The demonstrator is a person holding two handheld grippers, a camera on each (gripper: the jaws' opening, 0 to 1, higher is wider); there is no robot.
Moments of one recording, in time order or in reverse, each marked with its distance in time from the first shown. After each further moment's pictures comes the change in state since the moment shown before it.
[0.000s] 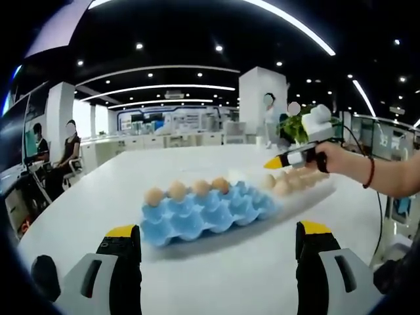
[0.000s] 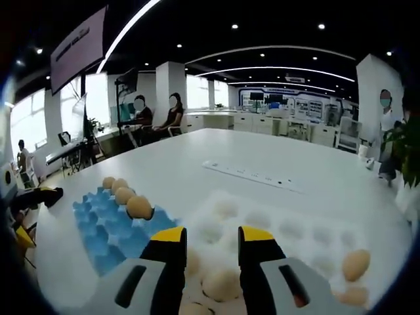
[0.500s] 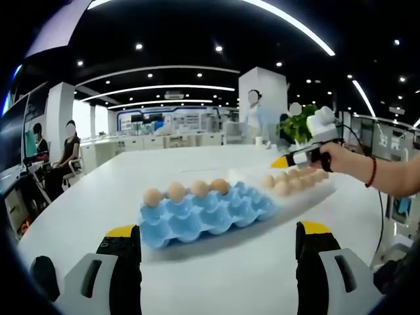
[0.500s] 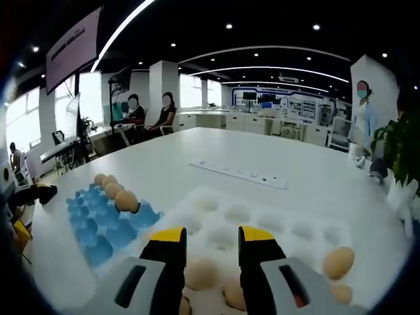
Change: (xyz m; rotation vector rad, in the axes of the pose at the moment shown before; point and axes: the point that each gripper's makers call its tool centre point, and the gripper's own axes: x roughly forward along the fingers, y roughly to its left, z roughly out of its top) left arm 0.002 -0.001 0.000 0.003 0.000 0.001; right arm -0.009 -0.026 -0.002 -0.001 0.004 -0.049
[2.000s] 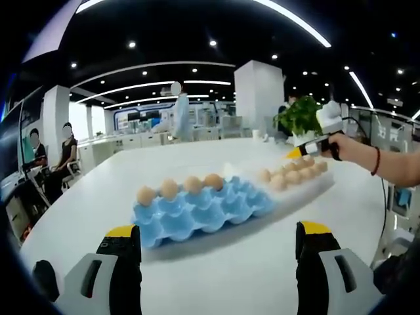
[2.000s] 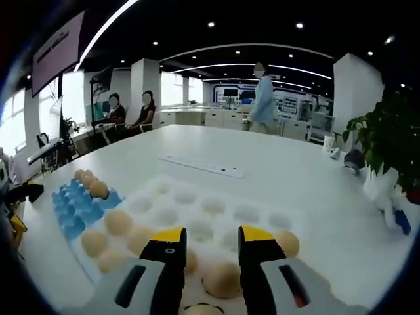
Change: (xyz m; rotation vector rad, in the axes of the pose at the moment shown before) left arm 0.007 -0.012 -0.003 0.032 0.038 -0.006; right arm -0.044 -0.071 -0.022 0.025 0.027 -0.131
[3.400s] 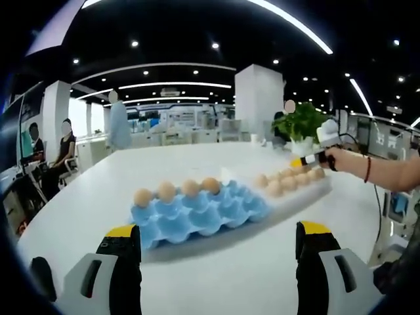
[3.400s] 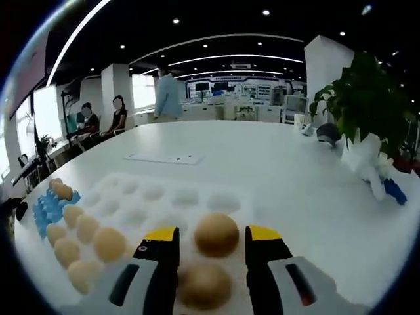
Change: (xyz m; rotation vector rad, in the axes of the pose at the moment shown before) left arm -0.004 -0.001 0.002 -0.033 -0.015 -0.012; right arm 0.002 -0.070 -0.039 0.138 0.041 -0.133
